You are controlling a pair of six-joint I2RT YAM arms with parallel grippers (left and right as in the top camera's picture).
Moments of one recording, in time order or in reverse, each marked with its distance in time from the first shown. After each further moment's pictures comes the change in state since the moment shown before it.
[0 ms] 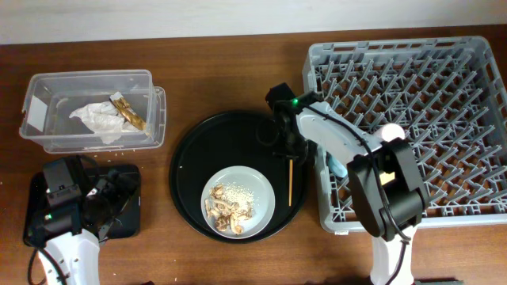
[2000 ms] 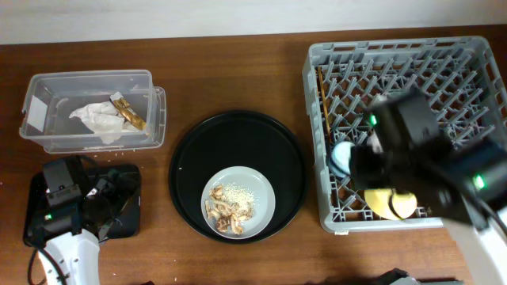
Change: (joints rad) left arm 0.000 0.000 0.000 0.000 0.000 0.000; right arm -0.021 -0.858 0.172 -0.634 0.136 -0.125
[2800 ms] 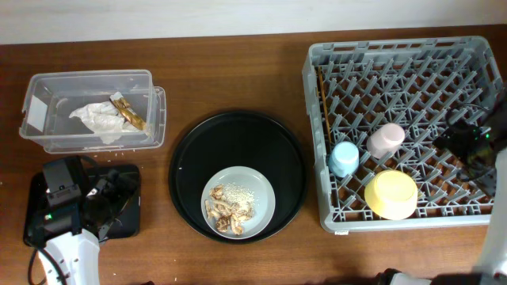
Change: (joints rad) left arm 0.000 0.000 0.000 0.000 0.000 0.000; right arm -0.895 0.217 -0.201 0.227 -0.018 0.013
